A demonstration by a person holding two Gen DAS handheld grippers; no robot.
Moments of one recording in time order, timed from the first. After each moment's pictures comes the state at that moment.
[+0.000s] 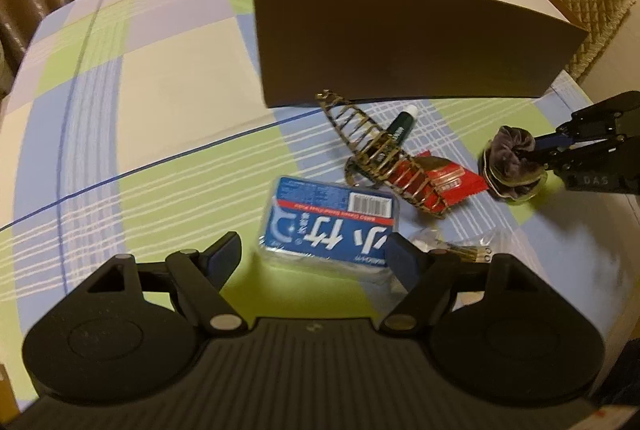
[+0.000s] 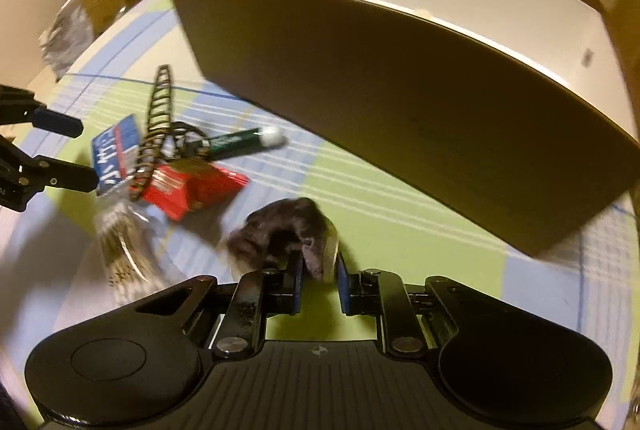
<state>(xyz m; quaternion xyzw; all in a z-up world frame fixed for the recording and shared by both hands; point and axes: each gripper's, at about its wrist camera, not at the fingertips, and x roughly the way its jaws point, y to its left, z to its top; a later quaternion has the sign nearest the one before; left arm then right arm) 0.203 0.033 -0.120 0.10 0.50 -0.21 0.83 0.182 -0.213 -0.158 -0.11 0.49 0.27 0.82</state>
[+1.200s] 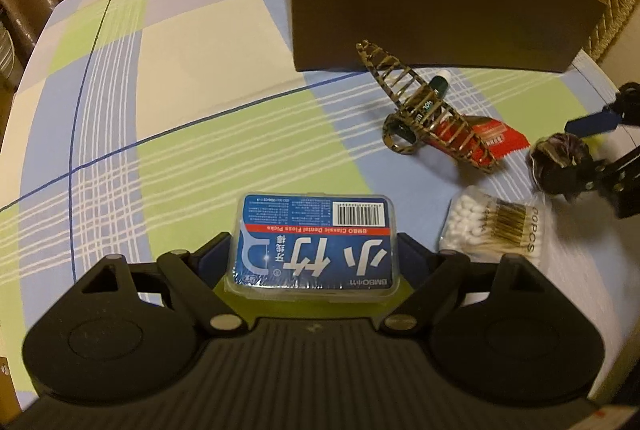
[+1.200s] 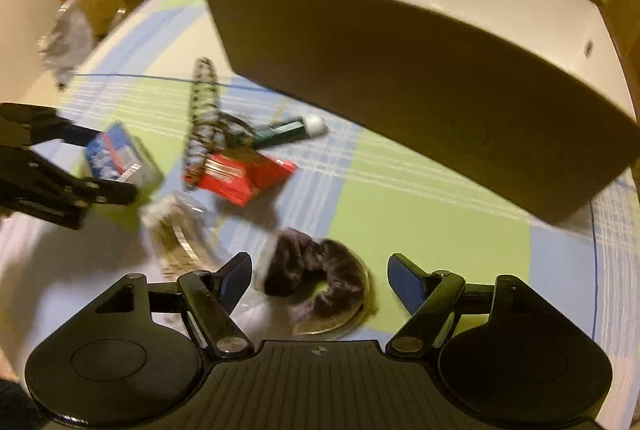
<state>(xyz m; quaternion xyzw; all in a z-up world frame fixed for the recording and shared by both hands) 0.197 0.054 -0.142 0.11 0.50 -0.19 0.84 0.161 -0.181 -0.147 -0.09 0.51 0.25 0.82</state>
